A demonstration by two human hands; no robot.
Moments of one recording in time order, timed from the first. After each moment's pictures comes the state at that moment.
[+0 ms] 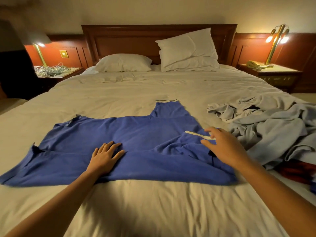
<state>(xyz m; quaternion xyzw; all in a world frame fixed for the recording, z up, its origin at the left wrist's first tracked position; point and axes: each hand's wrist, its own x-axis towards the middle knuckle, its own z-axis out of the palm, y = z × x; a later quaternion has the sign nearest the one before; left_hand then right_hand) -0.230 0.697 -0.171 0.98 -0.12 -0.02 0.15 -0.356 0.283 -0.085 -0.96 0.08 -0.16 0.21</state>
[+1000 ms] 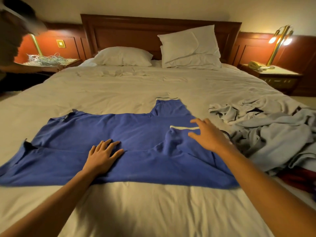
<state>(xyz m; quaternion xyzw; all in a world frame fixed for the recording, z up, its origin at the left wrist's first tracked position) -0.225 0.698 -0.177 0.98 -0.11 -0.03 0.15 -0.294 0.312 -0.073 -0.98 0.06 -0.08 0.18</state>
